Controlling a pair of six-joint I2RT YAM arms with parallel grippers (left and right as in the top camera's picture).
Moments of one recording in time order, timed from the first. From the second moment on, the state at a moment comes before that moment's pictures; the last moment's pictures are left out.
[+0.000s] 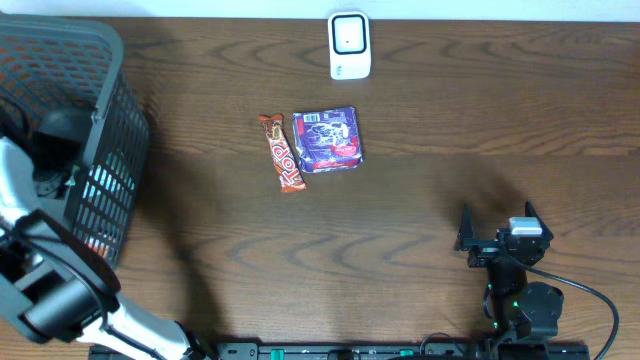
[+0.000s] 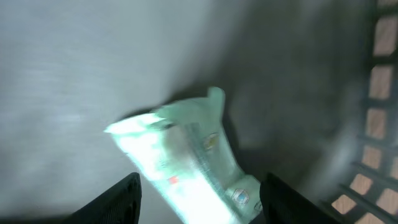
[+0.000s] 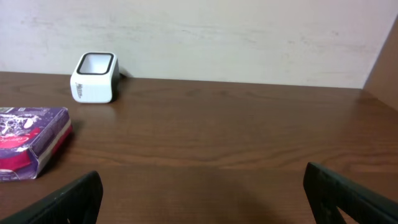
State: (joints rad) left arm 0.66 1.89 1.48 -0.85 0.11 -0.67; right arm -0.01 0.01 0.01 -0.07 0.00 -0.06
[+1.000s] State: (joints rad) left arm 0.63 1.97 1.48 -0.84 0.16 -0.50; right arm -0.01 0.01 0.01 -0.07 0.00 -0.06
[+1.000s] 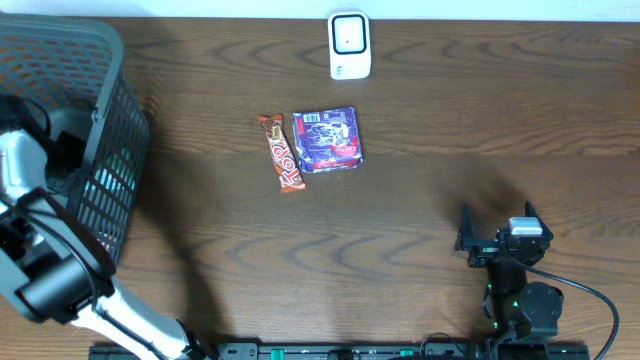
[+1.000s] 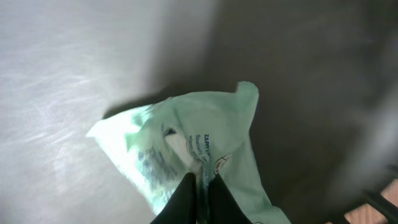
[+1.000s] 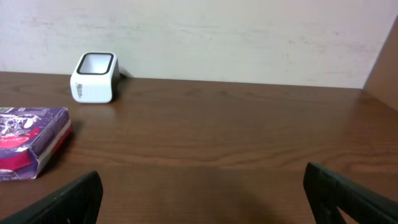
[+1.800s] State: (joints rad) left arm 0.69 1.64 1.47 -0.88 0.17 -0.50; right arm -0.01 0.01 0.01 -0.07 0.00 -0.06
